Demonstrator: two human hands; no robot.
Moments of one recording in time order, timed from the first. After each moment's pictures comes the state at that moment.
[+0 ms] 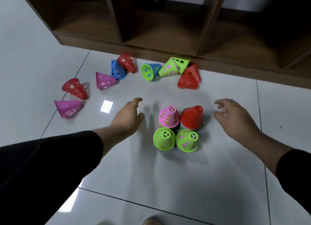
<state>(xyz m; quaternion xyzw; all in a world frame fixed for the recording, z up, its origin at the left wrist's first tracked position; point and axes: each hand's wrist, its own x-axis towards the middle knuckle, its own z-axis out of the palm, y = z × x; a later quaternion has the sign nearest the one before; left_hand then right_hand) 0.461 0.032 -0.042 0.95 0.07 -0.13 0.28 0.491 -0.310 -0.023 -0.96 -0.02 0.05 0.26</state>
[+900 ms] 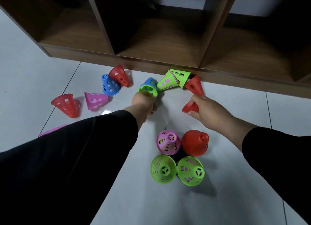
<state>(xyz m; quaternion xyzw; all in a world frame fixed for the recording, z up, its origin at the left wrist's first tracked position) 0.613 -0.018 -0.076 0.74 0.32 -0.14 0.58 0.605 -0.250 -0.052 -0.96 -0.16 0.16 0.15</state>
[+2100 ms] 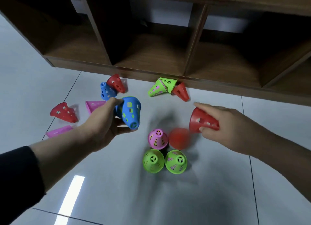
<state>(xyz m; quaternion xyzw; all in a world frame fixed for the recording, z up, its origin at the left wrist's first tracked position) 0.500 0.021 0.071 0.58 0.30 -0.16 0.74 0.509 -0.293 0.104 -0.95 -0.15 0.18 0.20</state>
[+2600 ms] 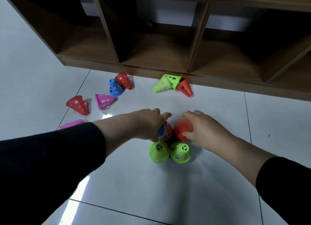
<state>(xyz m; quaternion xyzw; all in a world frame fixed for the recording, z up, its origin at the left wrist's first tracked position) 0.501 -0.033 0.063 0.93 -0.24 -0.29 0.01 0.489 -0.245 0.043 -0.96 -0.15 0.19 0.15</state>
